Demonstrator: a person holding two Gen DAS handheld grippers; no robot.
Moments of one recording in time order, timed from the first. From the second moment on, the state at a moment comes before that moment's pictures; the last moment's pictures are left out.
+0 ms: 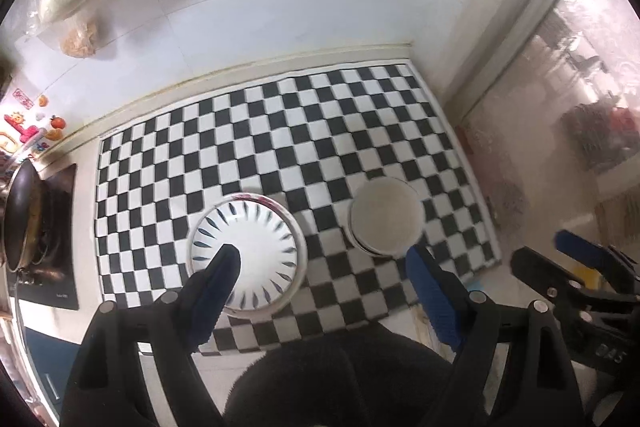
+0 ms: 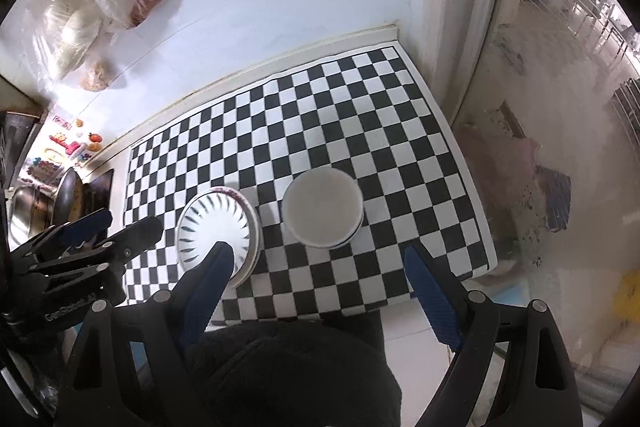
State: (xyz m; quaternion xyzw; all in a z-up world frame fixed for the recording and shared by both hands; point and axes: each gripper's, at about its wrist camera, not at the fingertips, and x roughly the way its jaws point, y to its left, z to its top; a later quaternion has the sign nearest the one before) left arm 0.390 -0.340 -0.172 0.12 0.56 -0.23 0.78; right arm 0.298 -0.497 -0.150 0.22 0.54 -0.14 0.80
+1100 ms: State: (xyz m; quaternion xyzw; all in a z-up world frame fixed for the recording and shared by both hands) left arm 0.482 -0.416 -0.384 0.04 0.74 -0.26 0.62; right arm 0.366 -0.596 -0.429 0.43 0.62 -0.08 0.65
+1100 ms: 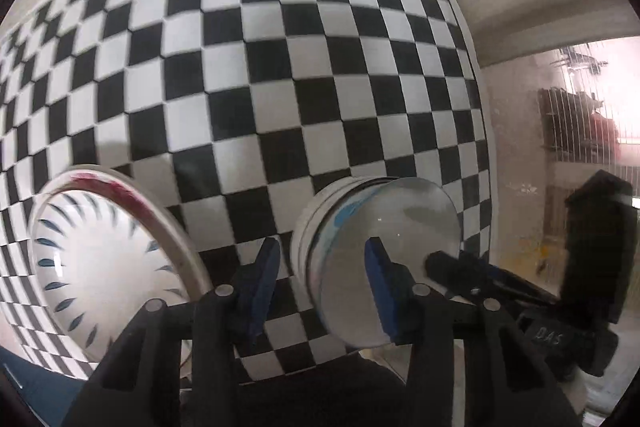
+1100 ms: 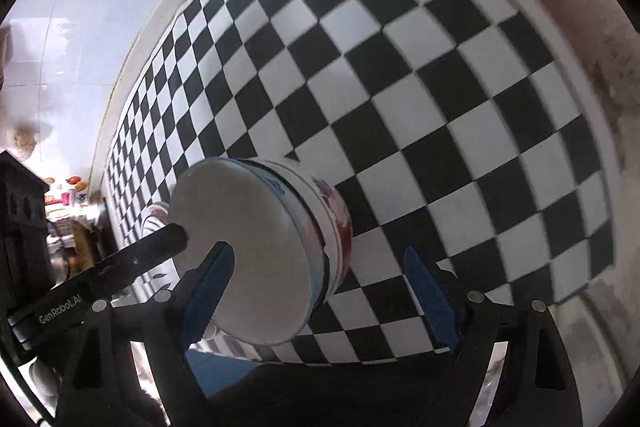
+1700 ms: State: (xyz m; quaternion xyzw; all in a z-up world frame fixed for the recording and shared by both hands) left arm 0.494 -0.432 -0.431 0.04 0.77 -0.27 0.57; right arm 0.387 -0.587 -0.482 0.45 0.65 -0.03 0.62
